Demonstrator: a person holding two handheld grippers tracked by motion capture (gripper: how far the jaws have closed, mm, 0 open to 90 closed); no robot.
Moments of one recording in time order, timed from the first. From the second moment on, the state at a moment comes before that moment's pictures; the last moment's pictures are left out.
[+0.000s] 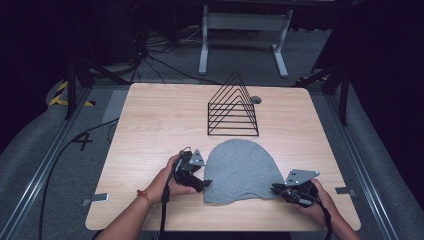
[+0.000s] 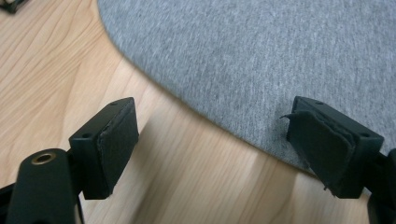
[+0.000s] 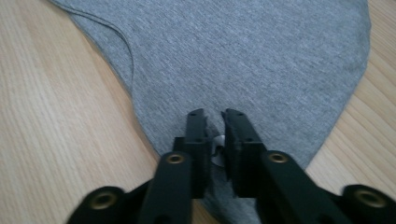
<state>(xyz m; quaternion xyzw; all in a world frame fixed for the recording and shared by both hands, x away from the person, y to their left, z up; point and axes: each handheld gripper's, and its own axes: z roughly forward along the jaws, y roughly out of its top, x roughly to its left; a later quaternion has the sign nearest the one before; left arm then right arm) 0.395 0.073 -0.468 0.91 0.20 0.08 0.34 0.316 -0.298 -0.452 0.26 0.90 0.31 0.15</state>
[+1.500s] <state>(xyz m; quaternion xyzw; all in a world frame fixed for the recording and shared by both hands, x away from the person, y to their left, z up) 0.432 0.057 -0.462 0.90 0.24 0.06 0.35 0.417 -0.273 -0.453 0.39 0.85 0.34 0.11</state>
